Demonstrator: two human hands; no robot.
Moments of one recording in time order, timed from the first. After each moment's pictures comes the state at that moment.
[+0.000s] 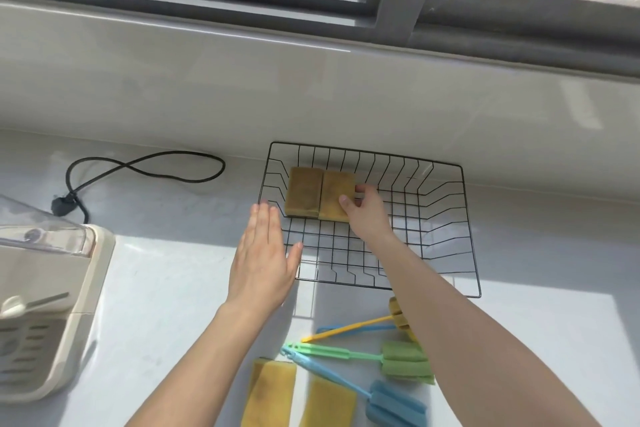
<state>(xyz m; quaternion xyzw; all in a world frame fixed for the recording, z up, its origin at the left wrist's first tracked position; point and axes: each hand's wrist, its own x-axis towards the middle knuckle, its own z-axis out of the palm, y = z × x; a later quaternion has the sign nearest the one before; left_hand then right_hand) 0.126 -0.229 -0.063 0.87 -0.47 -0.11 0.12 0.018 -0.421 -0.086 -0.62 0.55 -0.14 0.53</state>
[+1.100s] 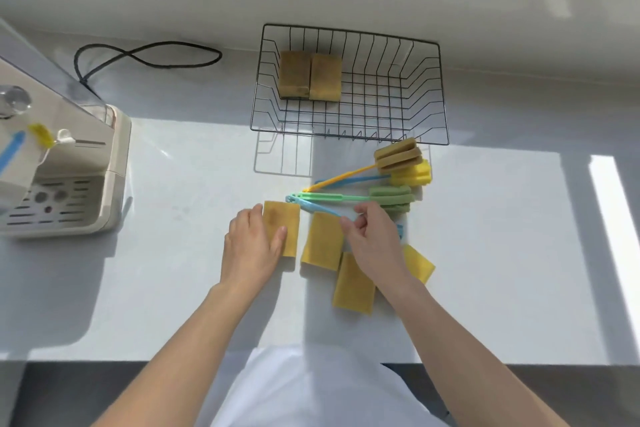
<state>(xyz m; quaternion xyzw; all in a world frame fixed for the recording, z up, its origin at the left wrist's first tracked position) 0.020 -0.033 -0.055 0.88 -0.38 -0.24 0.14 -0.160 -0.151 -0.035 -0.68 0.55 -0.11 0.46</state>
